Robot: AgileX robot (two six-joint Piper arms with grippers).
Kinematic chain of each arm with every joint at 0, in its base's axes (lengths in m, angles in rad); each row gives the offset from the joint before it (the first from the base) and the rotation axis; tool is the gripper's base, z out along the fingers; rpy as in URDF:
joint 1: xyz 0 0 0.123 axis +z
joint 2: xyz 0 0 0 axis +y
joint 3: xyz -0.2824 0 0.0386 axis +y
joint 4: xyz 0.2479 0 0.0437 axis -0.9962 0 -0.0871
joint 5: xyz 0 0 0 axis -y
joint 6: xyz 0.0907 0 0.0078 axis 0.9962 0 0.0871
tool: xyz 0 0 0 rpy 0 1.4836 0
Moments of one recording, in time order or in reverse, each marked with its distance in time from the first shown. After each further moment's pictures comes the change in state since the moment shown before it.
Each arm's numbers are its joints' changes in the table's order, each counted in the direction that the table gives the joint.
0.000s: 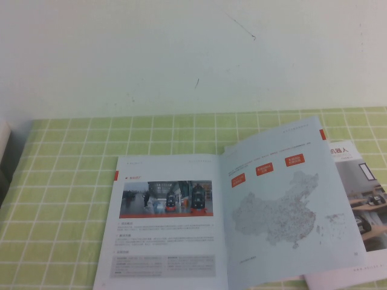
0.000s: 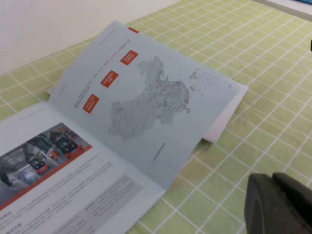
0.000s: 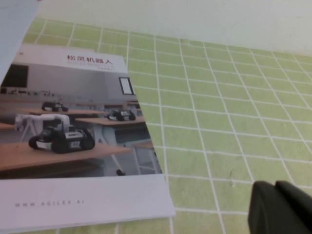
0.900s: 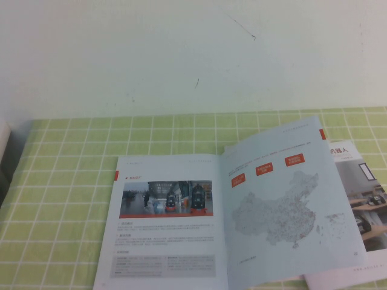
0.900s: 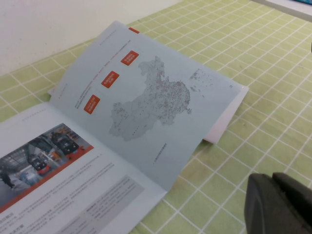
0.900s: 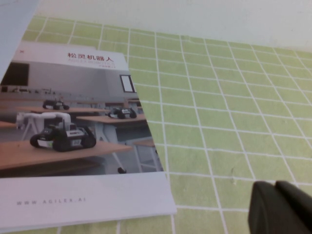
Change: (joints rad) right arm 0.000 0.000 -0.002 -0.007 -0.011 0.002; left arm 0.000 0.000 0.000 0.000 0.000 -0.002
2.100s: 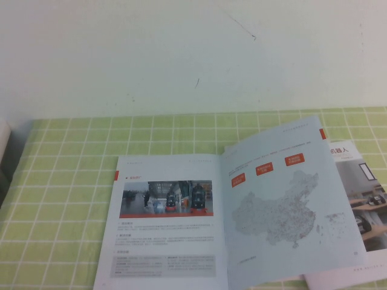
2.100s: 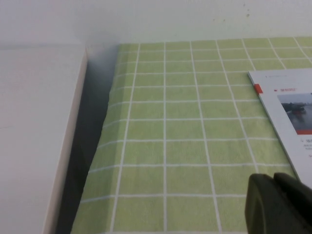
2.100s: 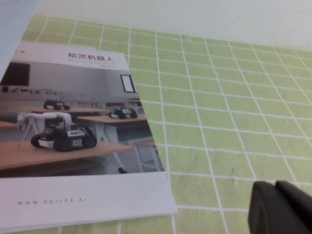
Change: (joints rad) right arm 0.000 0.000 0.000 0.000 -0.002 0.000; left arm 0.209 -0.314 0.528 -0.838 0.580 -0.749
